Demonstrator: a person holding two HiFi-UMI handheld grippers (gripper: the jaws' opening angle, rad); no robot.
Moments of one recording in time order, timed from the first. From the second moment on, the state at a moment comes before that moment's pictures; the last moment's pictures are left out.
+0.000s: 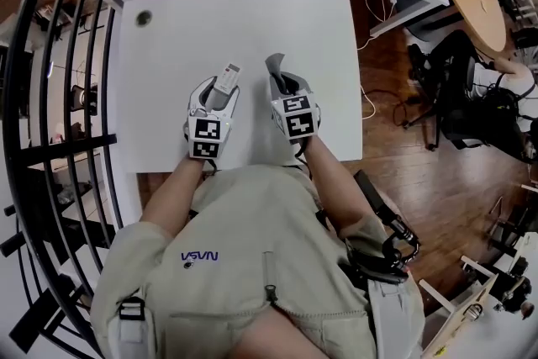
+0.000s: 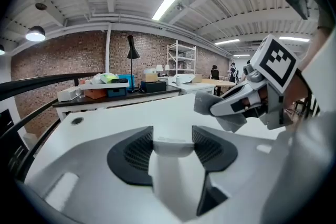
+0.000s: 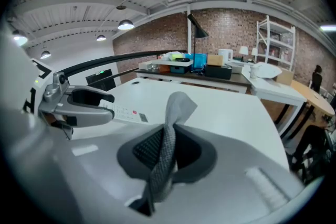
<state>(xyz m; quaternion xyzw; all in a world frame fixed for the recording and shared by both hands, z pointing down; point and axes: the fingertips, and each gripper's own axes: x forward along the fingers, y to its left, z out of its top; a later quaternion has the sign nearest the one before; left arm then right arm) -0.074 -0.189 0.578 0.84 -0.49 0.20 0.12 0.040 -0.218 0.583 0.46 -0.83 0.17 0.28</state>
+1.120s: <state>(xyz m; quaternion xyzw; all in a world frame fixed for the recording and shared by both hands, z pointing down) -0.082 -0.169 0.659 0.82 -0.46 0.29 0.19 0.050 -0.210 0.652 0.43 -0.79 0.25 0.35</state>
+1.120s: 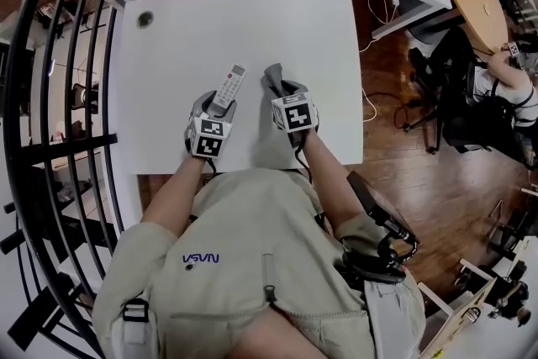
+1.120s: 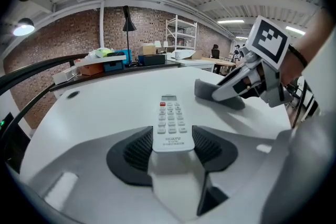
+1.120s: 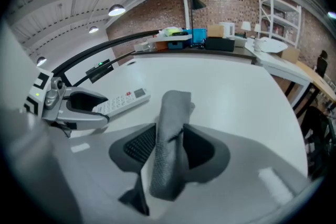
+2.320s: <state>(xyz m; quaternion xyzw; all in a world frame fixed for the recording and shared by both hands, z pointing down) -0.116 -0.170 0.426 0.84 -0.54 0.07 0.03 0.058 -0.185 0.455 0.57 -0.80 0.13 0.11</state>
